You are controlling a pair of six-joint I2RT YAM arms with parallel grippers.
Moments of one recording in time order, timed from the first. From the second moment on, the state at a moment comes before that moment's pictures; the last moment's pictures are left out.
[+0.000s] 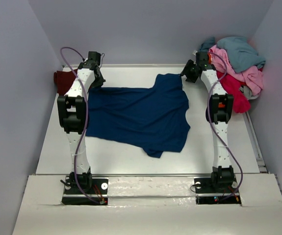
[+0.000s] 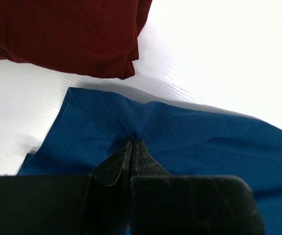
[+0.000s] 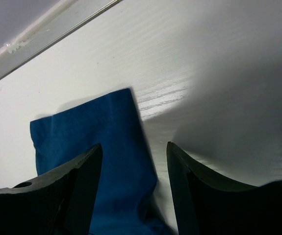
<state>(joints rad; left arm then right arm) -0.10 2.19 1.99 -0.80 -0.21 -0.48 0.05 2.70 2.54 -0.67 -0.20 0.59</state>
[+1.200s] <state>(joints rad) -0.10 2.19 1.99 -0.80 -0.20 -0.48 0.17 2.72 2.54 -0.75 -0.32 0.69</state>
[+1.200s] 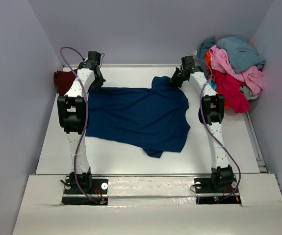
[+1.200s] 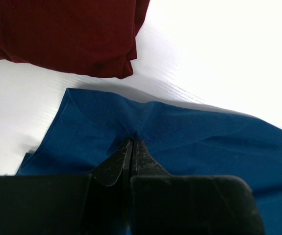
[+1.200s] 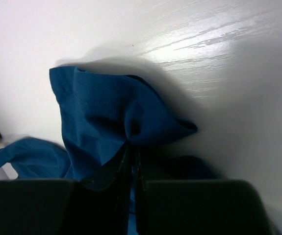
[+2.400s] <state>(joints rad) -0.17 2.16 2.06 -0.82 -0.25 -0.48 0.16 2.34 2.44 -0.92 -0.10 0.55</state>
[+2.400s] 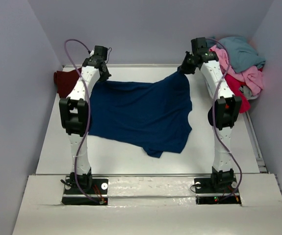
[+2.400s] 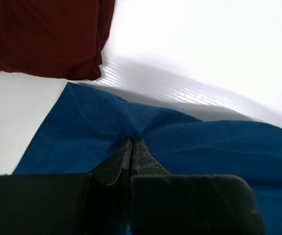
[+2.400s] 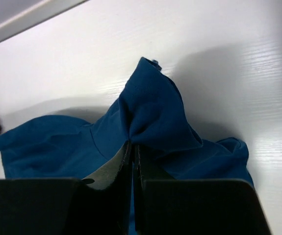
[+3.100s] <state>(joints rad) -0.21 1.56 1.59 -0.73 -0.37 -0.49 0.21 1.74 1.77 -0.85 -0.03 0.50</state>
